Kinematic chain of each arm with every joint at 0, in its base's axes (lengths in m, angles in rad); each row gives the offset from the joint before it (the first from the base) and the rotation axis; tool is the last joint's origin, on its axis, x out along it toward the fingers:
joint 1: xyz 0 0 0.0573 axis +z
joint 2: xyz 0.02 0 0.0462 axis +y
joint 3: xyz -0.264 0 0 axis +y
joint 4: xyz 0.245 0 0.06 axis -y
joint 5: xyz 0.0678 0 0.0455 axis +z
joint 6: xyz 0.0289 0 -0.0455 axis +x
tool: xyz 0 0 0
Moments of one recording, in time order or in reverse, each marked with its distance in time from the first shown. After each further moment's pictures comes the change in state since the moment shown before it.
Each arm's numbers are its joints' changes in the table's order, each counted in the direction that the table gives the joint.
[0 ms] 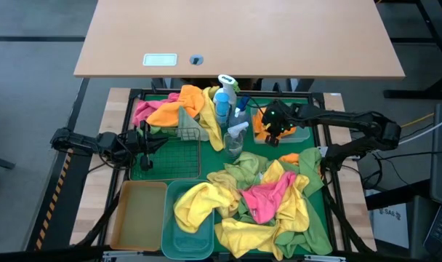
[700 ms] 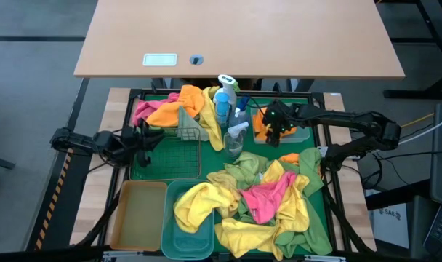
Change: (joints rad) left arm 0.000 0.010 0.000 0.134 0.068 -0.080; right arm 0.000 0.000 -0.003 -0.035 -0.007 0.002
